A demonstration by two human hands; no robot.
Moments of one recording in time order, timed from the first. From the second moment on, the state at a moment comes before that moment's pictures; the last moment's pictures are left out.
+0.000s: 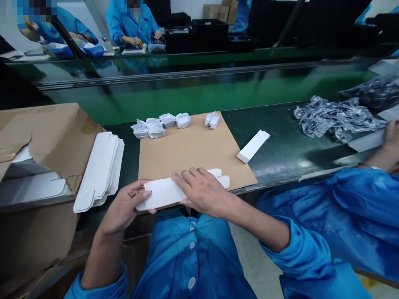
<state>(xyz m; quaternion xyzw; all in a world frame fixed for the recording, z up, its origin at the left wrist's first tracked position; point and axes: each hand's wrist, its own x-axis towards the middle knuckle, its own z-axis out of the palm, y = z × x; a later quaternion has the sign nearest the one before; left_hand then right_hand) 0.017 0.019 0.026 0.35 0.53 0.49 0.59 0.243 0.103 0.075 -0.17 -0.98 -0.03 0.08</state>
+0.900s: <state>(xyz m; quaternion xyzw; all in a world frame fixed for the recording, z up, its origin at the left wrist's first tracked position) 0.082 0.031 0.025 0.43 0.64 0.60 0.22 0.226 0.070 0.053 -0.24 -0.90 0.22 0.27</state>
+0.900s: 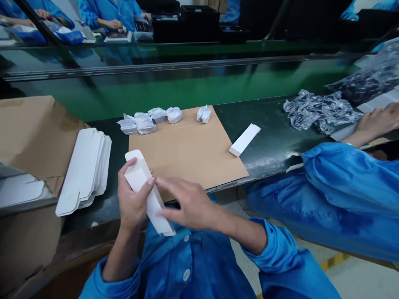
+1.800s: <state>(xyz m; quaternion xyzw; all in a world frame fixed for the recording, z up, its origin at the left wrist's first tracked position) 0.070 0.021 0.025 0.59 0.60 0.51 0.18 0.208 0.111 0.082 -0.22 -0.78 0.50 0.30</state>
